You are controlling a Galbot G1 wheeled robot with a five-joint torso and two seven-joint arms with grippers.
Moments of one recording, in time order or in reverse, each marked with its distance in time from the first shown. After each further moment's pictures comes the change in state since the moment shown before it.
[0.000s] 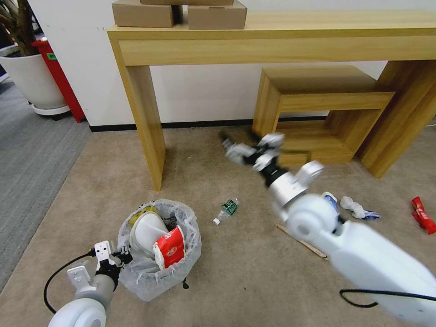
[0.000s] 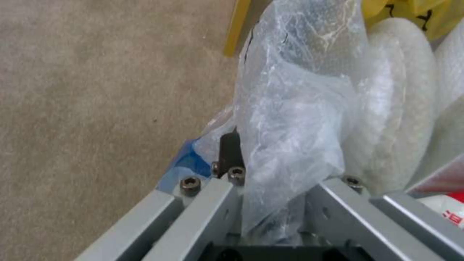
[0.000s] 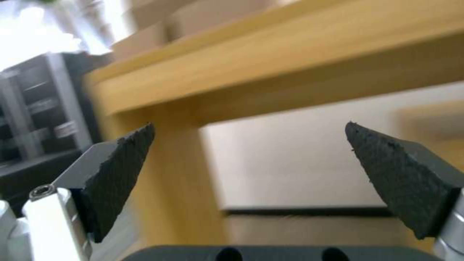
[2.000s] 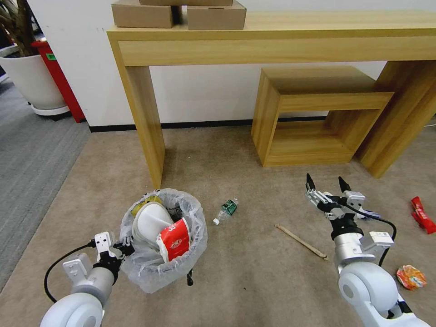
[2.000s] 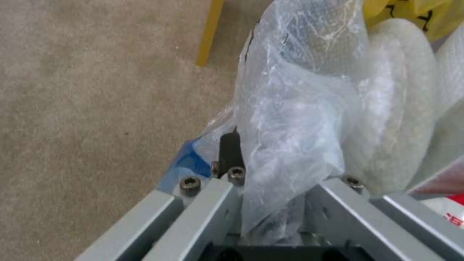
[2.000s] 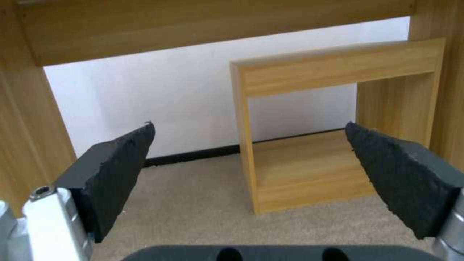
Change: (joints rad) left arm -0.013 0.029 0.003 -0.040 -0.049 0.015 0.018; right arm -0.738 0.269 0.511 0.059 -0.446 0.041 -0.029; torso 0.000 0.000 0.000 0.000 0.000
